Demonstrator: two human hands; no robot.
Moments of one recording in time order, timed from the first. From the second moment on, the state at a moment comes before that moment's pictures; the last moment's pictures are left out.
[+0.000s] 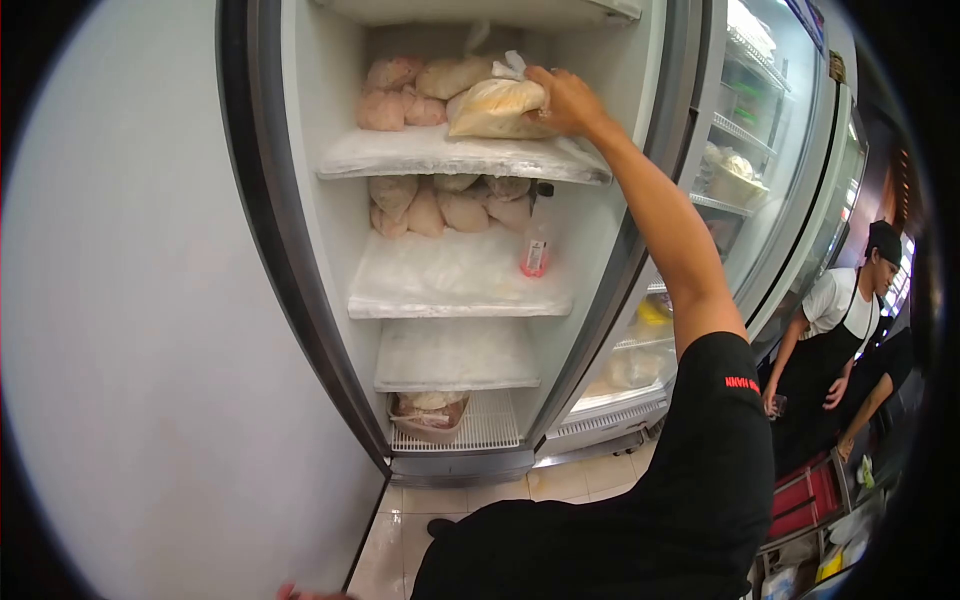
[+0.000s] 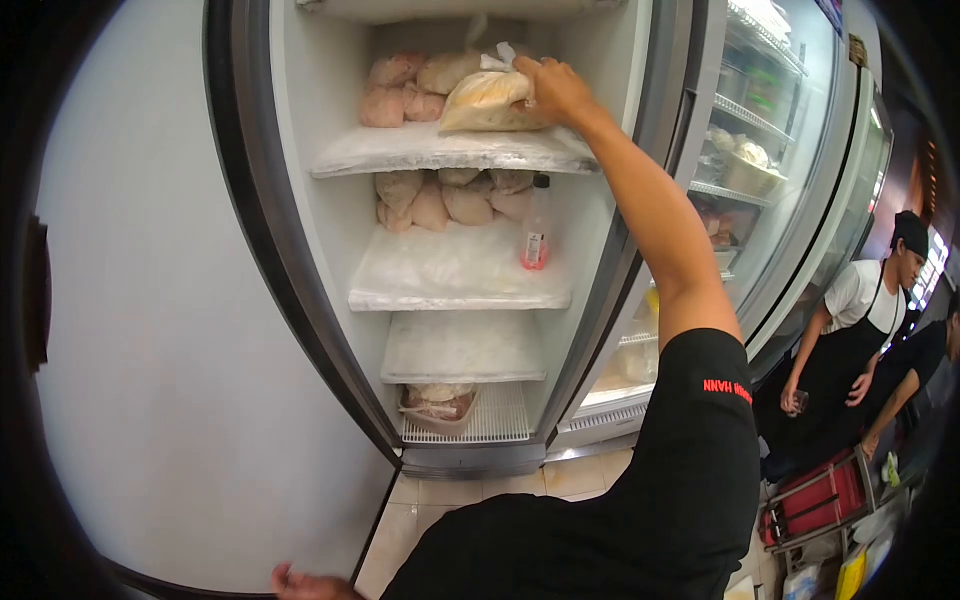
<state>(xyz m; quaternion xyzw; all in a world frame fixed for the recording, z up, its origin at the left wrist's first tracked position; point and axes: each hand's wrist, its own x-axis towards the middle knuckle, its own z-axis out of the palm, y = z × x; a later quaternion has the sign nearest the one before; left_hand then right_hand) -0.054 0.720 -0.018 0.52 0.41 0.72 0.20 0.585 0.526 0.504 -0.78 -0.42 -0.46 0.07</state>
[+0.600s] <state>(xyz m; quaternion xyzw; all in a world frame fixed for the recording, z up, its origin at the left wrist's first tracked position) 0.300 0.687 0.291 0.66 -0.12 0.30 0.68 0.469 0.524 0.447 -0.66 -0.42 -0.60 0.18</state>
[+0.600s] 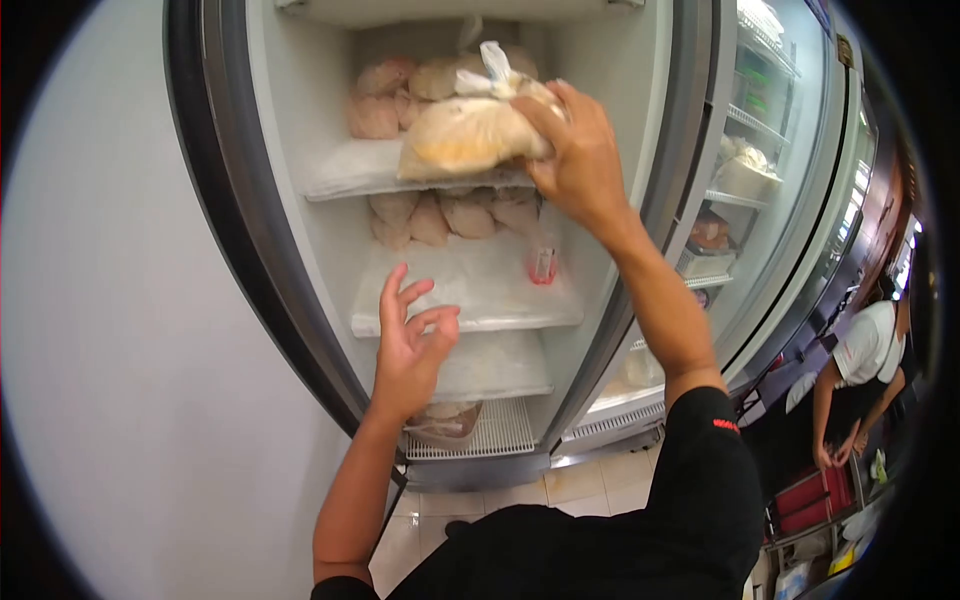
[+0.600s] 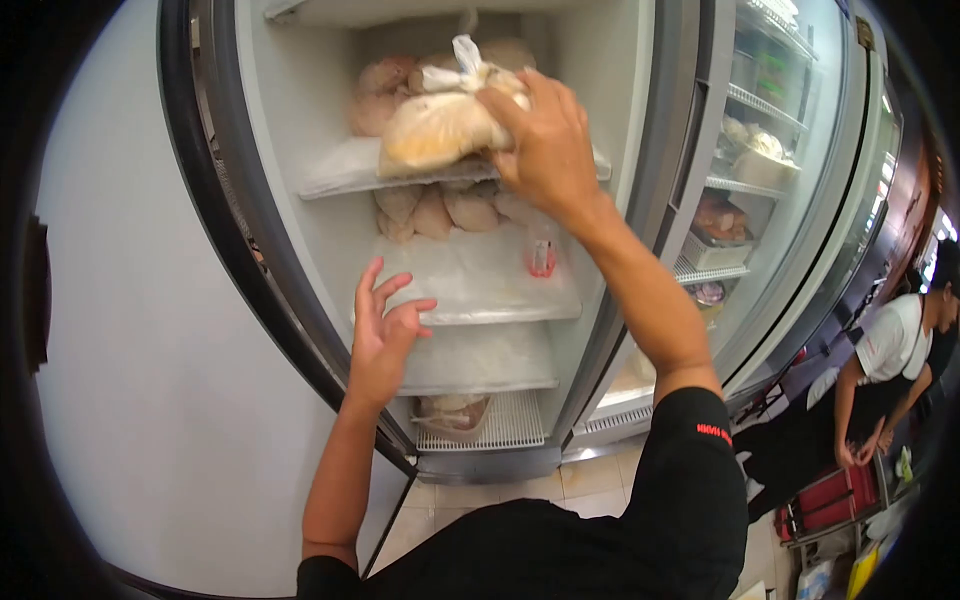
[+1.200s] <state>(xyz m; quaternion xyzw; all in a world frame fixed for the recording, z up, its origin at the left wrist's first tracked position) 0.373 0.692 0.384 0.58 -0.11 0.31 0.74 0.480 0.458 0.436 -0.69 -0.50 -0.30 0.42</state>
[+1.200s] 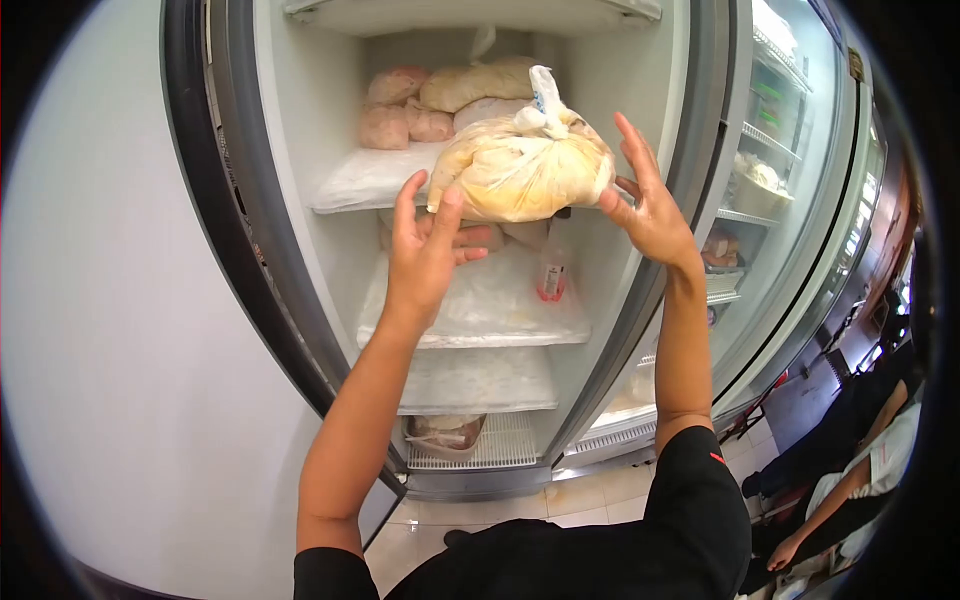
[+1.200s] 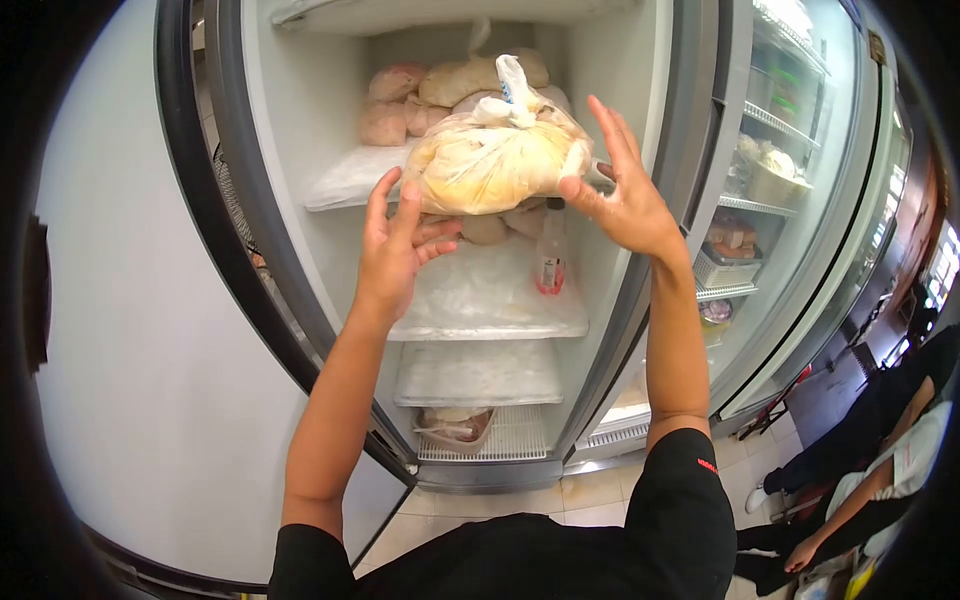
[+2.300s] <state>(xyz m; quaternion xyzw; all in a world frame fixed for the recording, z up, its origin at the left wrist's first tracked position) 0.501 0.793 0.518 0.57 -0.12 0.37 0.72 0.651 0.625 0.554 -0.64 -0.38 -0.09 0.66</state>
